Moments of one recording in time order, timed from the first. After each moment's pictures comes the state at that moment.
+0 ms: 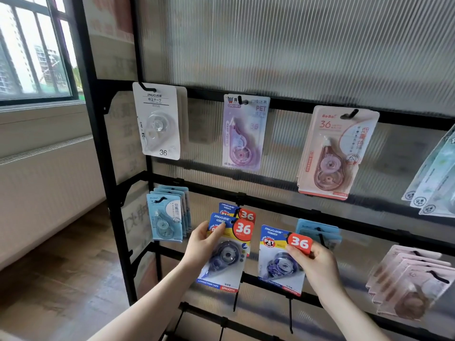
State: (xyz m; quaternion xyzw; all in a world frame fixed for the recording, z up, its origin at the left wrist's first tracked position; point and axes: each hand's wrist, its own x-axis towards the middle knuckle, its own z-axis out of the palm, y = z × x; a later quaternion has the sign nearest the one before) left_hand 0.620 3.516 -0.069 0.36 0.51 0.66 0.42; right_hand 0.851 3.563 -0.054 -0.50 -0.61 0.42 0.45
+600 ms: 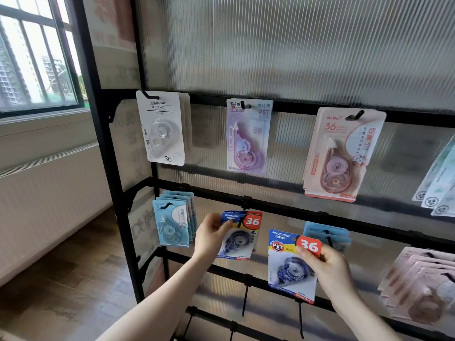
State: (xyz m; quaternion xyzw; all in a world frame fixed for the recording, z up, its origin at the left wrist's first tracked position) left_hand 0.605 3.552 -0.073 0.42 0.66 0.59 0.22; right_hand 0.853 3.565 -0.051 -0.48 -0.62 0.42 0.46
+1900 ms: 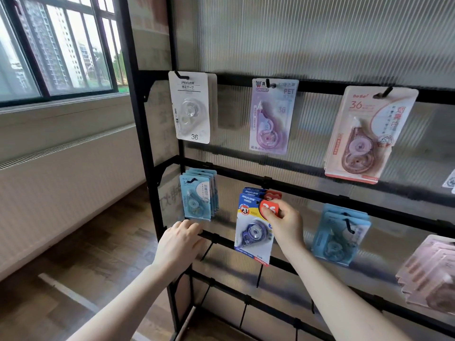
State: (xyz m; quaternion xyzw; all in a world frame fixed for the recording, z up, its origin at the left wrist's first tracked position) left_hand 0.550 3.427 -0.094 0.60 0.75 0.18 -0.20; right_hand 0.750 3.571 -0.059 -0.40 -0.69 0.36 0.47
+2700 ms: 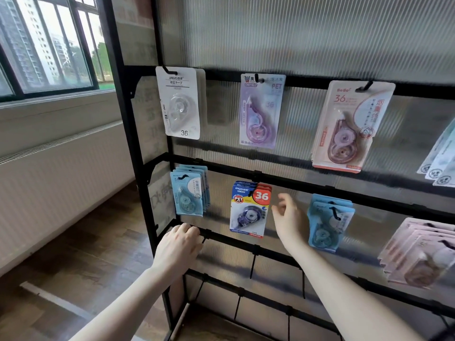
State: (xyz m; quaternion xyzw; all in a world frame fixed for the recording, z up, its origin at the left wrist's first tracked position) left_hand 0.558 3.423 -0.107 0.60 0.77 0.16 -0.11; right_hand 0.775 3.578 -0.068 -0.54 -0.72 0.18 0.39
